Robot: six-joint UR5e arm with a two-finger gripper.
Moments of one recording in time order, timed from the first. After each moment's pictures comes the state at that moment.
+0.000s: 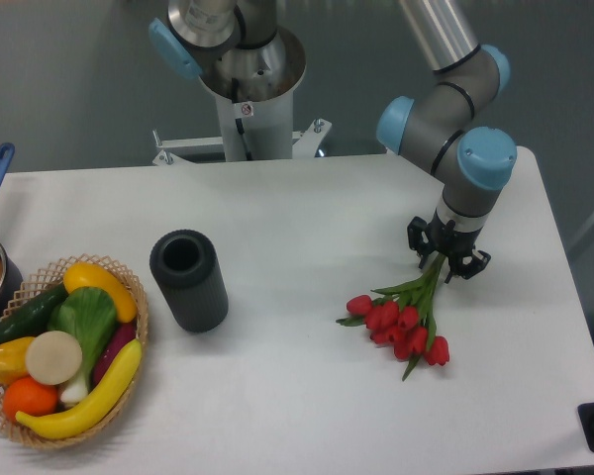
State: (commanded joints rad) arm 2.84 -2.04 -1.82 -0.79 1.49 1.44
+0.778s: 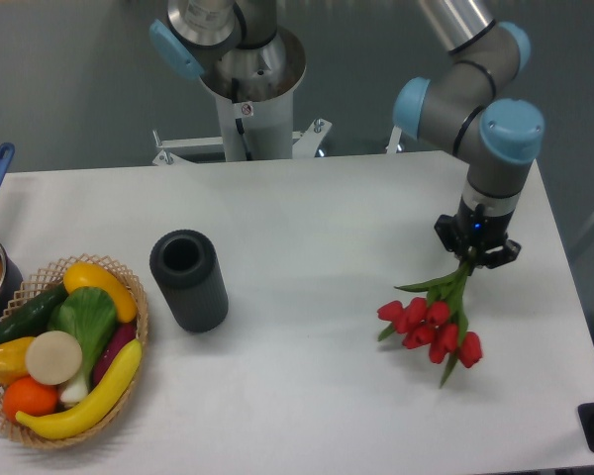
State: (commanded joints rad) arm 2.87 -1.98 -1.65 -0.90 1.48 1.40
